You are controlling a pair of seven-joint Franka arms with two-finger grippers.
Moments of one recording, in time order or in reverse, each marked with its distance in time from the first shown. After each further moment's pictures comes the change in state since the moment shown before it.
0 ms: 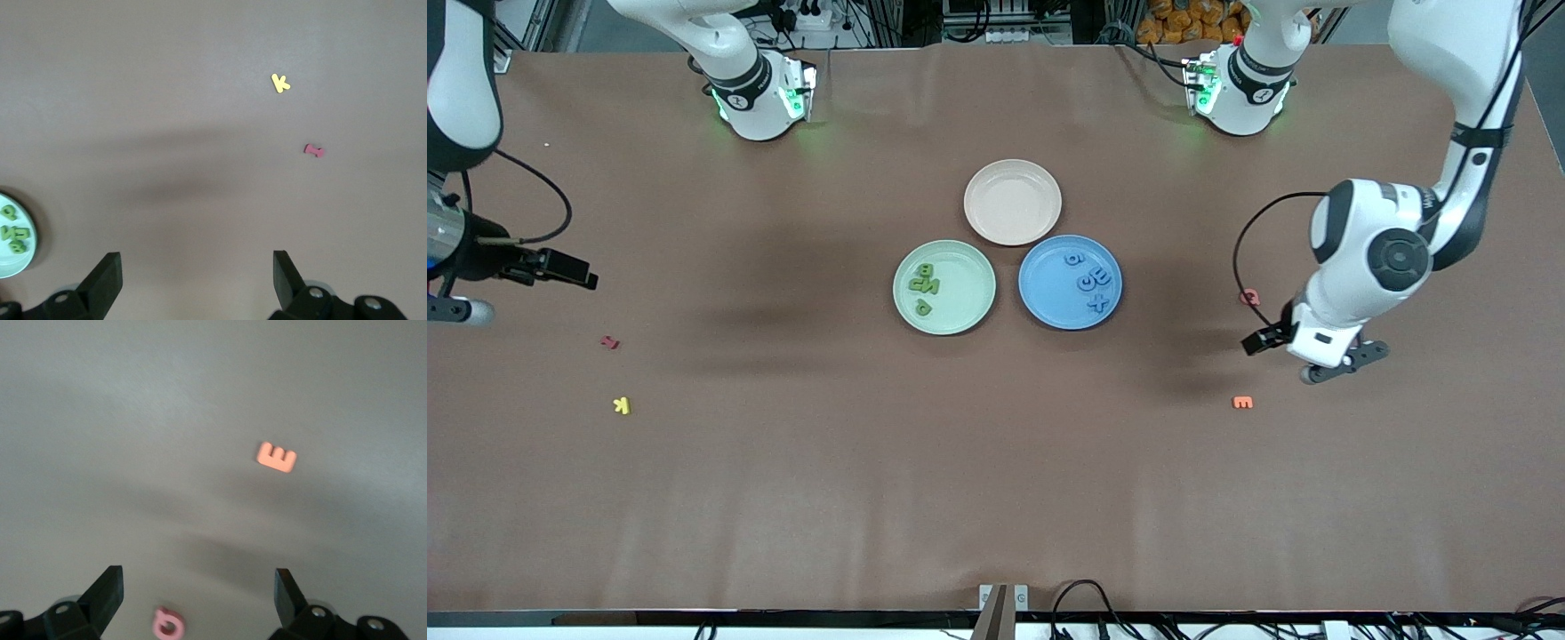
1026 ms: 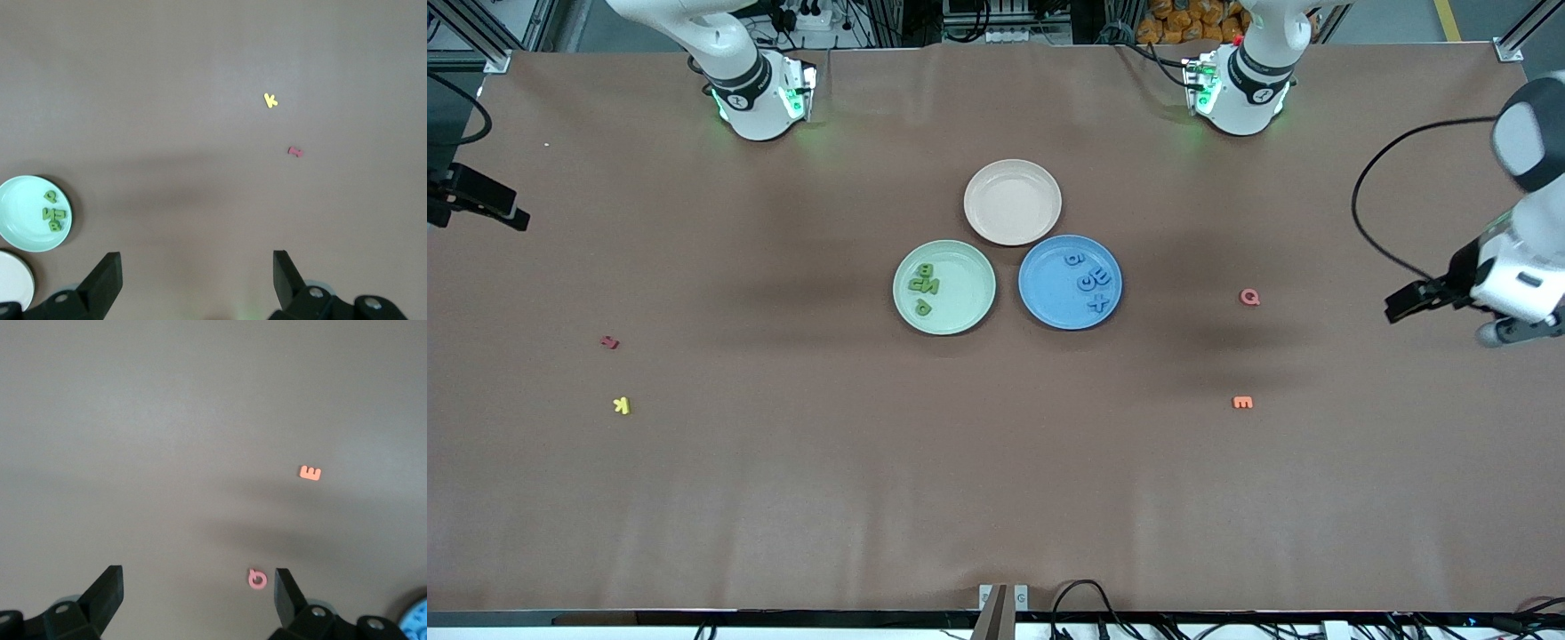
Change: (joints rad) left arm 0.097 -0.244 0.088 0.206 -0.064 -0.387 0.368; right arm 0.042 -0.024 0.006 0.325 -0.030 -0.281 0.034
